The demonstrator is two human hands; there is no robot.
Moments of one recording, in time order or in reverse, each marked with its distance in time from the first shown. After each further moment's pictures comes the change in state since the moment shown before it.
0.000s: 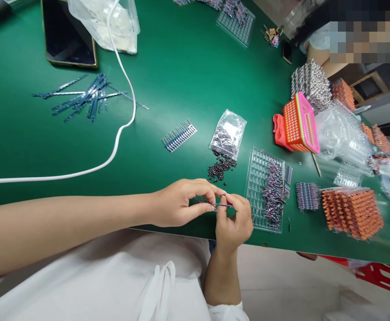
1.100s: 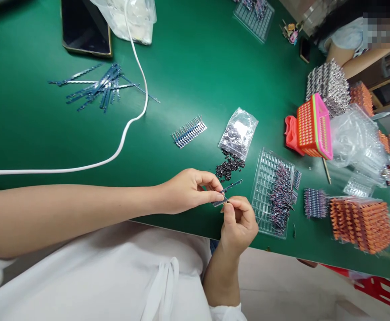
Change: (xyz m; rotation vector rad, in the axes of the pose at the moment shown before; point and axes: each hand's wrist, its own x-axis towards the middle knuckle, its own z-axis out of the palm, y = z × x) left_hand 0.005 -0.002 -0.001 -0.325 0.097 -0.440; right_hand -0.004 -0.008 0.003 0.522 -0.073 0.422
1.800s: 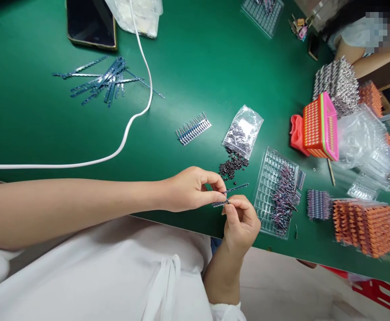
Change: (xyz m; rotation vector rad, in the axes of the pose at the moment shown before) left_hand -0.002 0.011 -0.005 0.237 -0.047 -0.010; right_hand 0.003 -0.002 -0.009 0.052 -0.168 0.102
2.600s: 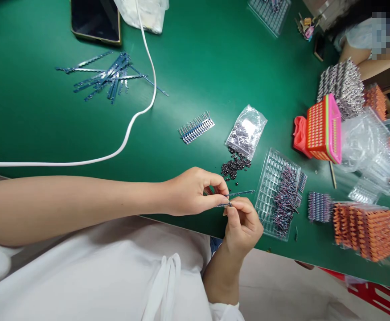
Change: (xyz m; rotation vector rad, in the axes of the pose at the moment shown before) left_hand -0.003 0.002 0.003 0.042 0.084 0.091; right_hand -0.002 0.001 0.002 -0.040 0.035 -0.101
